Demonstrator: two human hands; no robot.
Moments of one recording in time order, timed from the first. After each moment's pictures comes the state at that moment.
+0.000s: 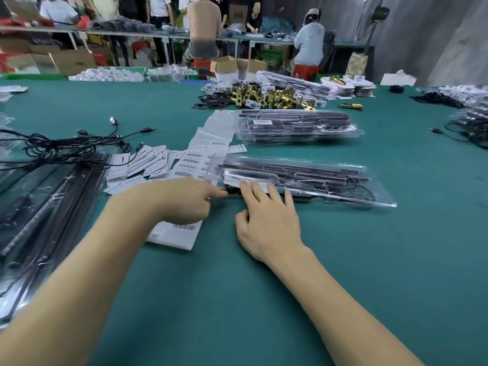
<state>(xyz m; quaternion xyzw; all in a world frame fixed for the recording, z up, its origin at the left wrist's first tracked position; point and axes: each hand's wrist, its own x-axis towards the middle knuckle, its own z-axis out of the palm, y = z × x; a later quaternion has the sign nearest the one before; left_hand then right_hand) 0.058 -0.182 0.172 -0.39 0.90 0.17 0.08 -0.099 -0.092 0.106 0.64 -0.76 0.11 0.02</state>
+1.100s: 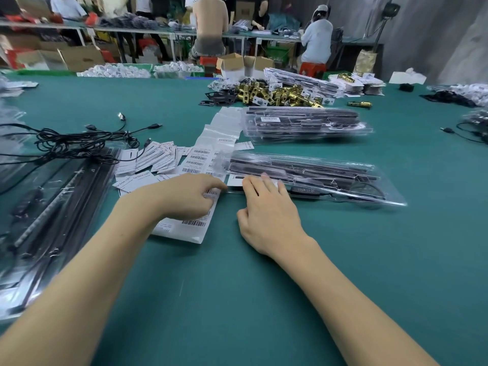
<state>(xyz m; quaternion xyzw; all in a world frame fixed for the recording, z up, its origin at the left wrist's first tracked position) 0.067 -0.186 0.160 -0.42 0.88 0.21 0.01 -0.093 -0.102 0.115 0.68 -0.73 0.08 0.02</state>
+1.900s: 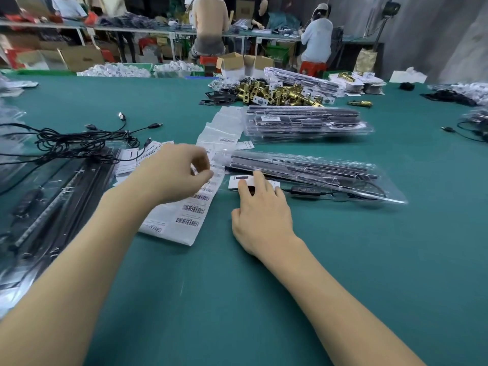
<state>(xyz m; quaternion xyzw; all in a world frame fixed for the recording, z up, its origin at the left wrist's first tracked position) 0.078 -0.194 0.176 -0.44 0.86 0.13 -0.21 -0.075 -0.103 0.122 0.65 -0.76 0.05 0.02</state>
